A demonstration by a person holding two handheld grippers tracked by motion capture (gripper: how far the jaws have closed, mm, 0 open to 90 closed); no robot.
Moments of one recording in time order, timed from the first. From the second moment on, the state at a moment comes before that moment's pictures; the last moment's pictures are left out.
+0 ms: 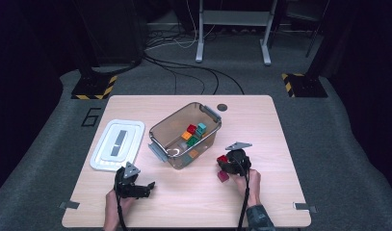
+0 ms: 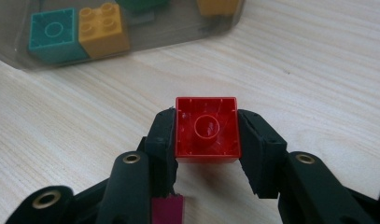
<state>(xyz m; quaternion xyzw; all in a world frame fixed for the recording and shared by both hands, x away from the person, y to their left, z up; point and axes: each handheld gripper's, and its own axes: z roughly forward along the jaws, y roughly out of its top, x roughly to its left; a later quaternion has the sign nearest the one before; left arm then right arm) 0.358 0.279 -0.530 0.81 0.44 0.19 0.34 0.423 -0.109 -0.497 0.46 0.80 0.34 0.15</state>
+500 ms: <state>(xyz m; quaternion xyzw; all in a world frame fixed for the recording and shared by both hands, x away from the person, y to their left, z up) 0.358 0.279 -0.530 0.81 0.44 0.19 0.34 0.419 -0.109 -0.470 0.45 0.79 0.37 0.18</state>
